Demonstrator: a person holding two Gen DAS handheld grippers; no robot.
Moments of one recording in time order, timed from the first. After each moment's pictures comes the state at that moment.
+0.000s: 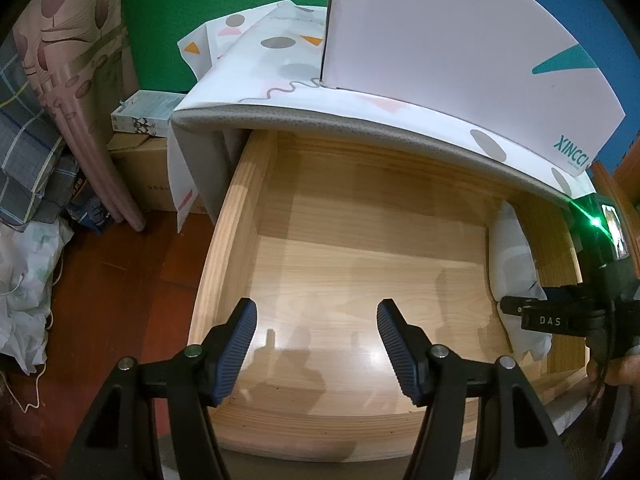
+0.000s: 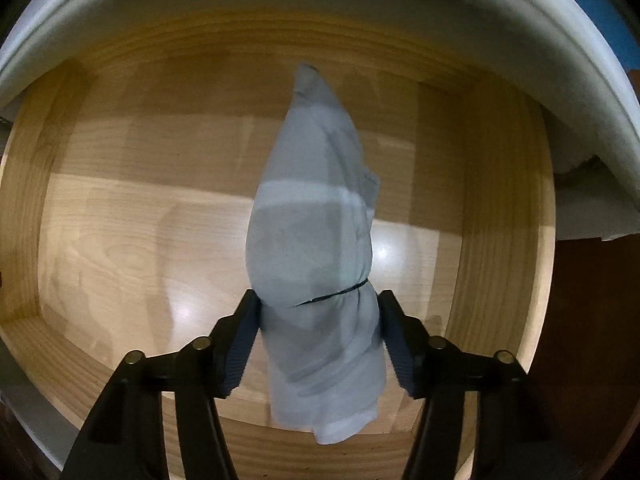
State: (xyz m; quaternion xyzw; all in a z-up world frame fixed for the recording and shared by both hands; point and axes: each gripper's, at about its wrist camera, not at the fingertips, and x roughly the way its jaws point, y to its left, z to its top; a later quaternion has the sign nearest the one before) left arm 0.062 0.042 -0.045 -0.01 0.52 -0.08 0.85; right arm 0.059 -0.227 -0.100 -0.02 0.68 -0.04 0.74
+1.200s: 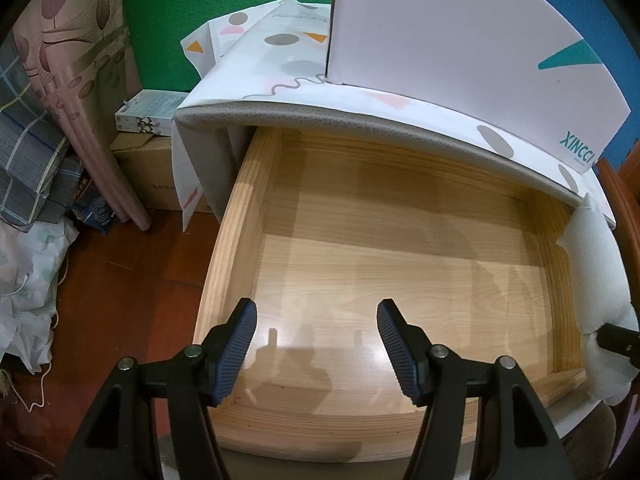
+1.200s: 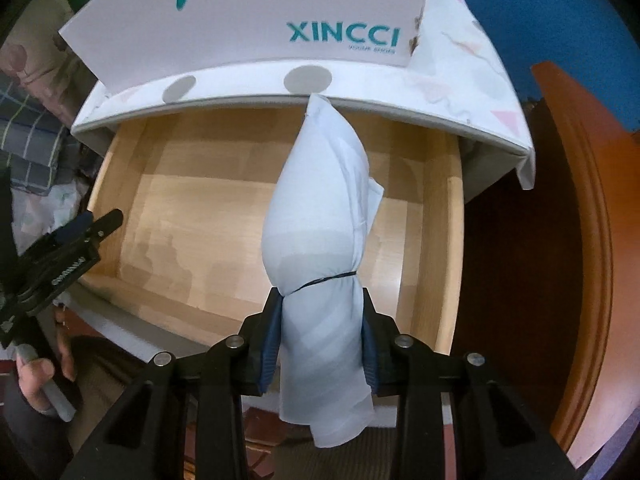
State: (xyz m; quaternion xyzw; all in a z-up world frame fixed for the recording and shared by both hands) left arm 0.062 0.042 -0.046 -0.01 0.52 -0.07 0.85; right arm -0.018 -0.229 0.008 0.02 0.62 0.00 0.79
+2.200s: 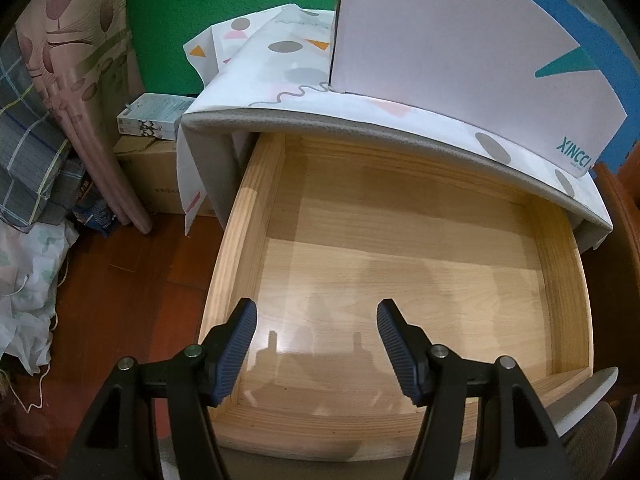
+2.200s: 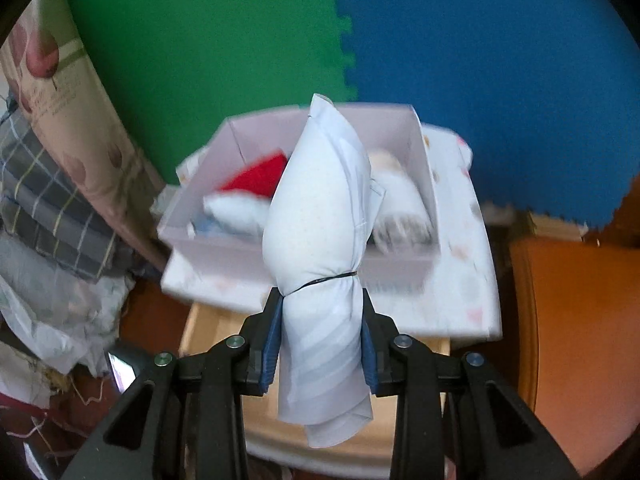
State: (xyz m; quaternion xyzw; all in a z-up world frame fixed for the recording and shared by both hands) left arm 0.060 0.048 -0.042 -0.01 0.51 -0.07 0.86; right arm 0.056 -0.215 0.188 0.06 0.47 0.02 0.88
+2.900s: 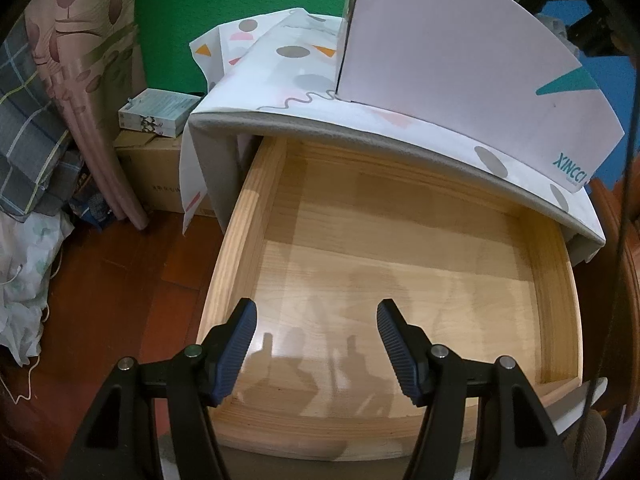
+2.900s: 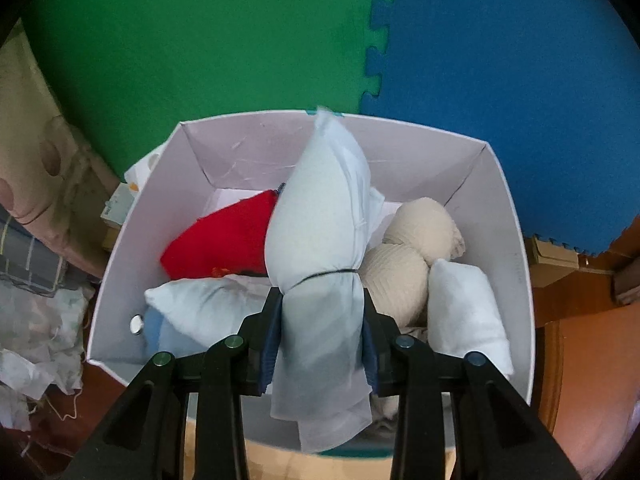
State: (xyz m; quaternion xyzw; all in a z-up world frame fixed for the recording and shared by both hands) left arm 0.060 0.052 -0.041 -0.03 0.51 -0.07 0.86; right arm 0.206 -0.171 0.129 0.01 0.52 -0.03 0.85
